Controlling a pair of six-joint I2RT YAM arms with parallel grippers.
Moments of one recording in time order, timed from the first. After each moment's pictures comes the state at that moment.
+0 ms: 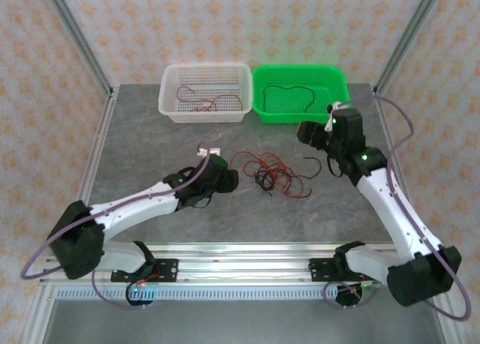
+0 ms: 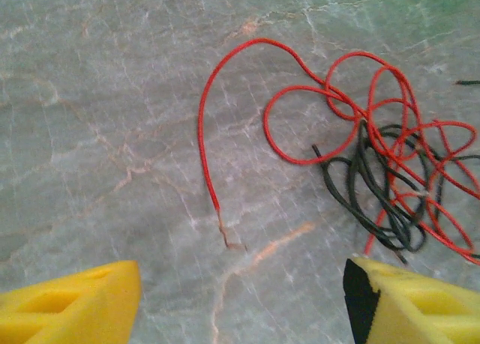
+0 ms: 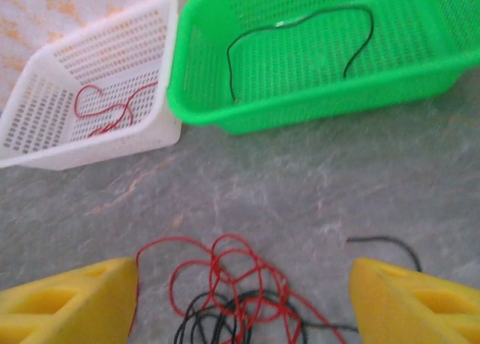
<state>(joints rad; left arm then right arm) -0.75 1.36 0.84 -0.33 -0.25 -0.71 0.28 1.09 1.04 -0.54 -0.03 0.47</state>
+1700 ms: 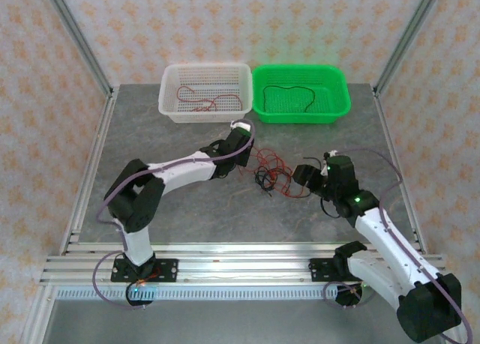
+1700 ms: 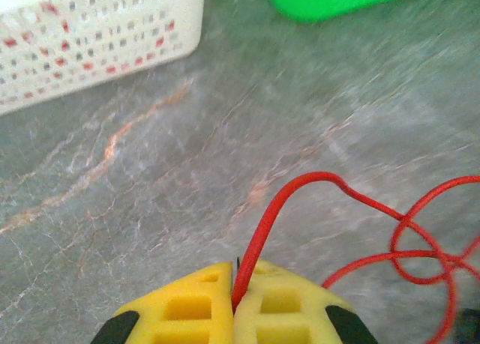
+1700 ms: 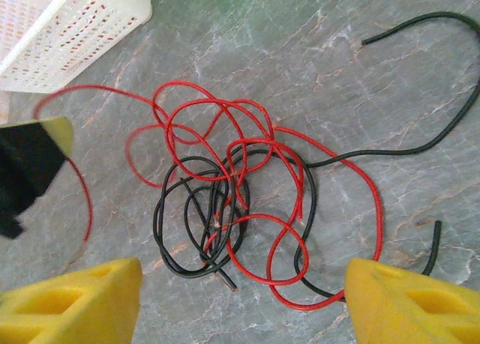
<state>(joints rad) -0.69 1.79 1.20 -0.19 -0.40 -0.28 0.32 0.84 0.54 -0.39 -0.17 0.74</state>
